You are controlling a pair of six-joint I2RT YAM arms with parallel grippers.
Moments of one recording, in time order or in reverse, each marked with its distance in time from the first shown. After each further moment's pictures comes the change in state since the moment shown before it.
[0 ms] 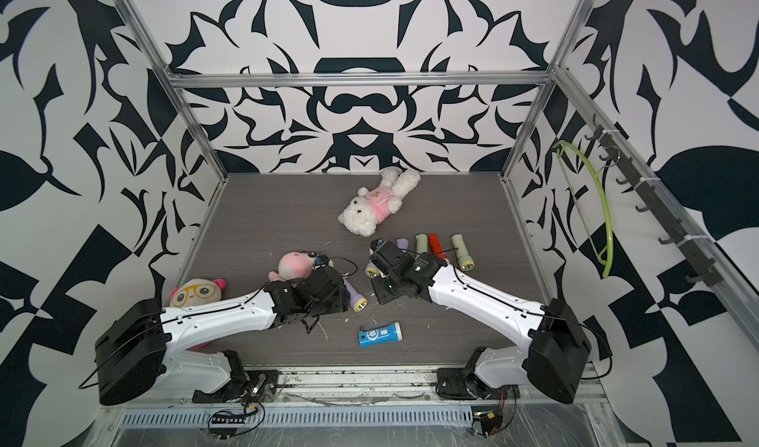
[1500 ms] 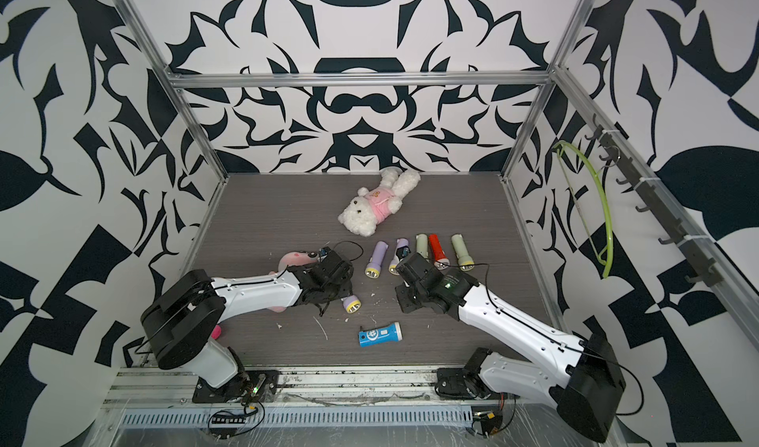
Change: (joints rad) left arm 0.139 0.243 0.101 0.073 0.041 -0.015; right arm -0.059 -0.226 -0.187 -0.020 0.032 -0.005
